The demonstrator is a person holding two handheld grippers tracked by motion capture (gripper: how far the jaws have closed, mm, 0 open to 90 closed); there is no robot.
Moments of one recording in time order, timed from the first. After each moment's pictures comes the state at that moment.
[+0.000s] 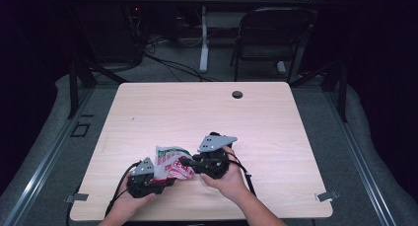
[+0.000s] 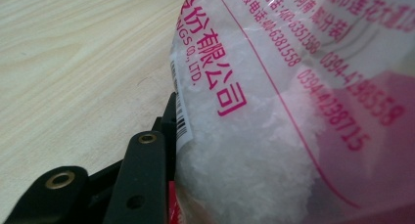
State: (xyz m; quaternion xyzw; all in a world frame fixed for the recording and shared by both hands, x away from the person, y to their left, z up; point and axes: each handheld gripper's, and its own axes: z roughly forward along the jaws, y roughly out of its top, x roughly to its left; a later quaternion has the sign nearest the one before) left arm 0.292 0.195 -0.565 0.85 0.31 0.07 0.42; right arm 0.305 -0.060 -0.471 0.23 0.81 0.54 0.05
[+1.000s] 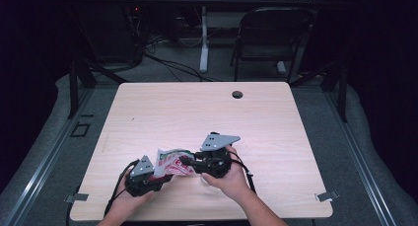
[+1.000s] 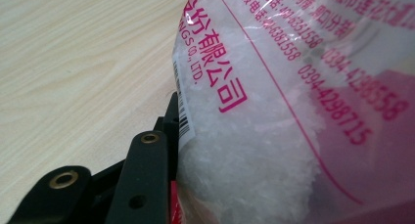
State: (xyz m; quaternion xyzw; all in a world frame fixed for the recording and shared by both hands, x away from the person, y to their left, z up) left arm 0.291 0.197 -0.556 0.84 0.31 0.12 0.42; right arm 0.304 -0.065 -0.467 0.23 0.80 0.55 0.06
